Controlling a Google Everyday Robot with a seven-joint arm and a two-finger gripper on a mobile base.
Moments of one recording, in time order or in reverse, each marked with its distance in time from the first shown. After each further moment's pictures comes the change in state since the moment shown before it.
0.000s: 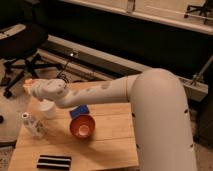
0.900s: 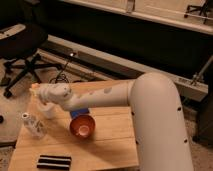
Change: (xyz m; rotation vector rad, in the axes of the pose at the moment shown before) arm -0.035 0.026 0.005 -0.001 -0.018 0.074
